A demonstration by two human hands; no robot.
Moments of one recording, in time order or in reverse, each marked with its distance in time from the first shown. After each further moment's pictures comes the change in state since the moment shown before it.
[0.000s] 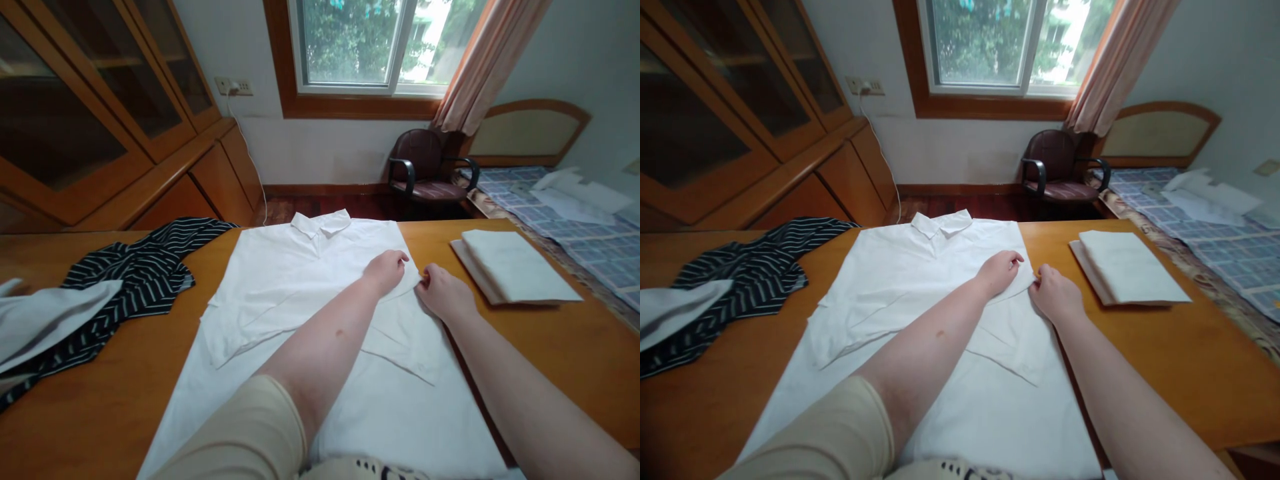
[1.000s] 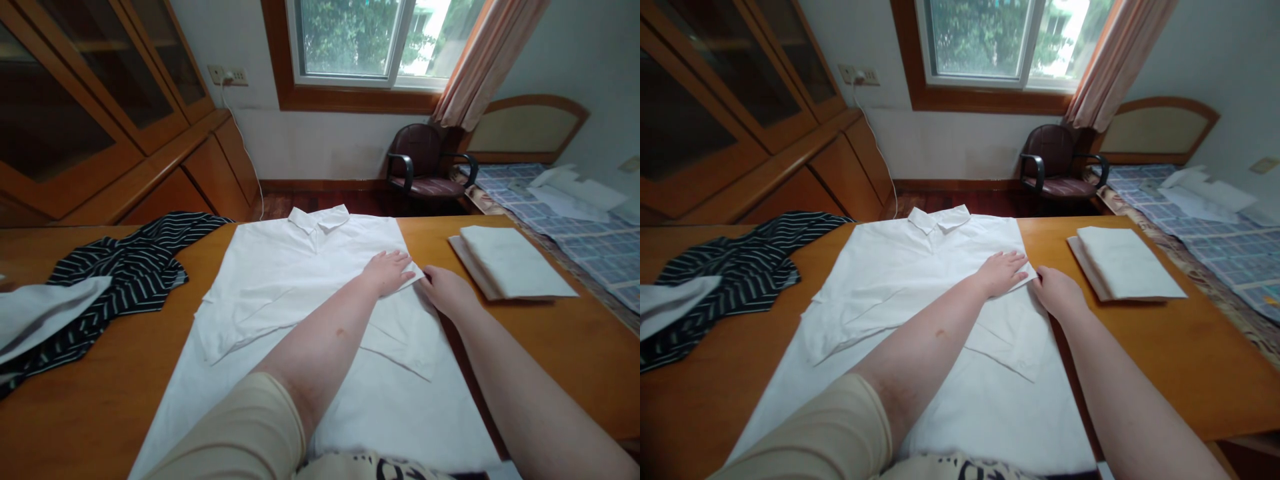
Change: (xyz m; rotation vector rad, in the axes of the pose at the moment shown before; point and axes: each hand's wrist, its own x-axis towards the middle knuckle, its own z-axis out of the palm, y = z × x) left_hand -0.005 0.005 0.002 0.301 -0.295 0.171; right_hand 0.006 0.012 -0.011 0.073 -0.216 -0.059
